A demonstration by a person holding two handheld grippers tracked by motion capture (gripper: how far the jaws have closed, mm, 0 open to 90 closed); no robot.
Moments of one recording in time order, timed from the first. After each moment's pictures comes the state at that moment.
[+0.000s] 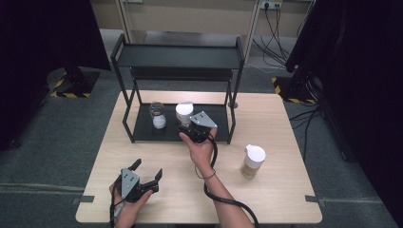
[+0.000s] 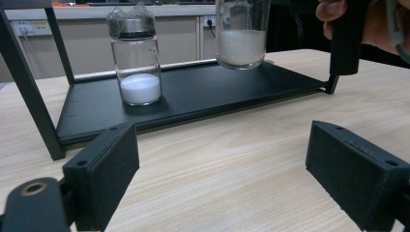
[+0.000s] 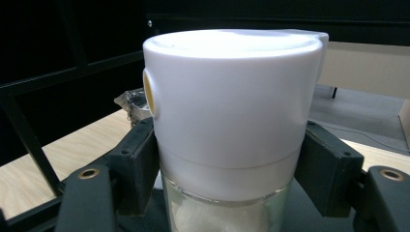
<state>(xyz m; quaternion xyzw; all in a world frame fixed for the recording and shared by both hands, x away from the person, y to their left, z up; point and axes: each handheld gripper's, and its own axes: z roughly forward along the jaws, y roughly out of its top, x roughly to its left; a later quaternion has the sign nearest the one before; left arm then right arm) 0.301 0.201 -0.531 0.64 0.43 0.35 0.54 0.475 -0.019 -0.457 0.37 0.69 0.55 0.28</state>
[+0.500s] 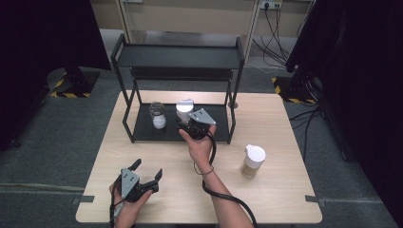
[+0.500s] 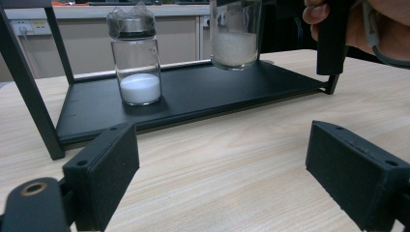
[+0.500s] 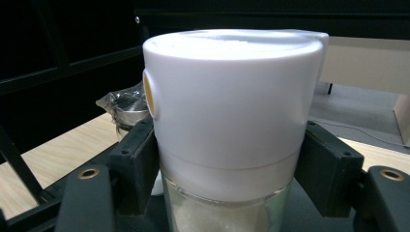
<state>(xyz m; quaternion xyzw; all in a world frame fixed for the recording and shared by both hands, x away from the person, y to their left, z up) 0.301 0.201 -0.531 0.64 0.43 0.35 0.54 0.488 -0.017 -0.460 0.39 0.68 0.55 0.28</state>
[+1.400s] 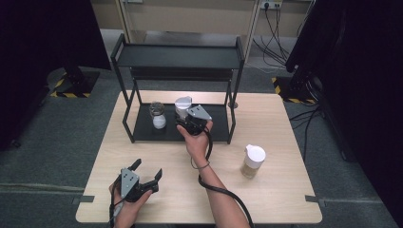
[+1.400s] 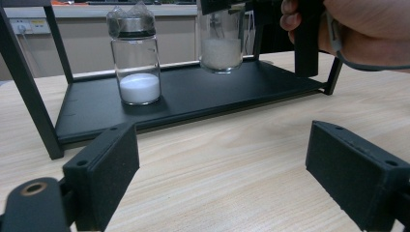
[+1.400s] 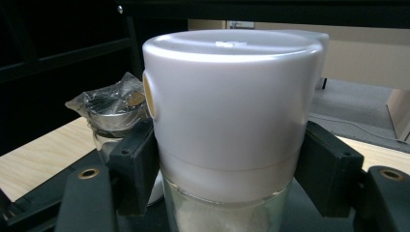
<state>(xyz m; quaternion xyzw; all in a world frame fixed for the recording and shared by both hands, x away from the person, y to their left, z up) 0.302 0.202 -0.531 0.64 0.43 0.35 0.54 0.510 -0.006 -0.467 0.39 0.69 0.54 0.29</state>
